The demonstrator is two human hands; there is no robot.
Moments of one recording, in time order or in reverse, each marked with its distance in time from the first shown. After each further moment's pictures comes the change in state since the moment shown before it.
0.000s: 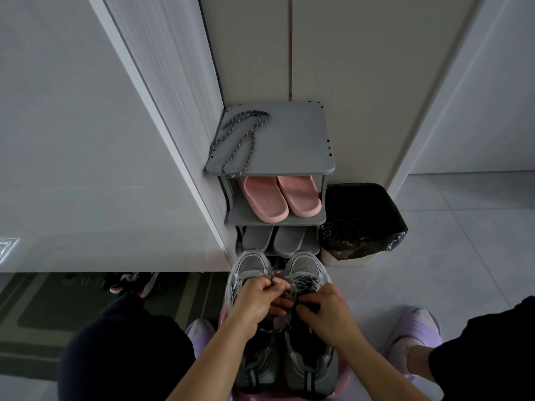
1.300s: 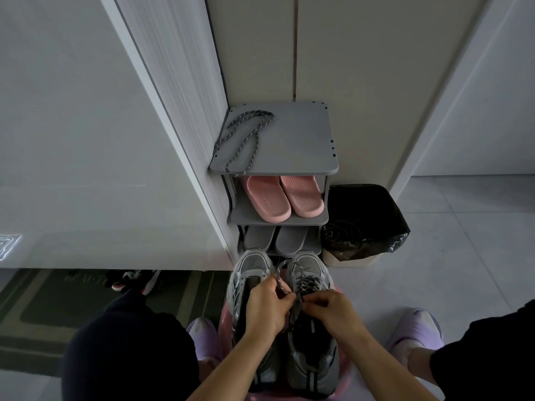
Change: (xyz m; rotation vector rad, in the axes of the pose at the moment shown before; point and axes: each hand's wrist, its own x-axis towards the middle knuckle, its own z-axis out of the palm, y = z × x) left_hand 0.005 -0.024 0.015 0.447 0.281 0.224; right_hand -0.002 -0.009 -0.010 0.526 -0.027 0.198
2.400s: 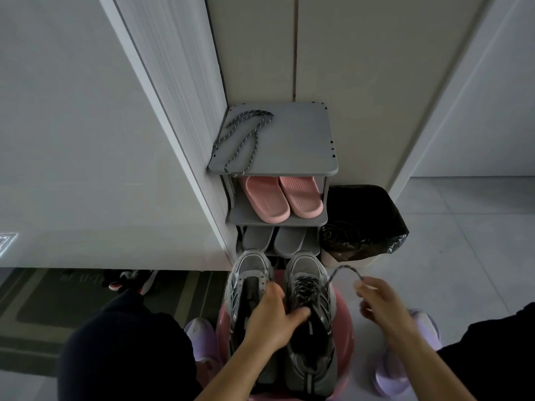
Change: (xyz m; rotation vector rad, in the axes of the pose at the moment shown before) left_hand -0.017 0.010 -0.004 0.235 -0.246 -0.045; right_hand 0.007 0.027 -0.065 0.328 0.297 0.168
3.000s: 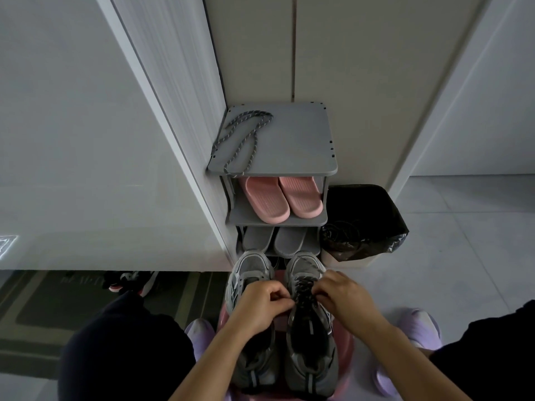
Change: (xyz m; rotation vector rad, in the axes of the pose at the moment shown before) left_hand 0.016 -0.014 -0.027 -0.095 -0.035 0.169; right_hand 0.004 -0.005 0.037 -1.117 -0.207 -0.916
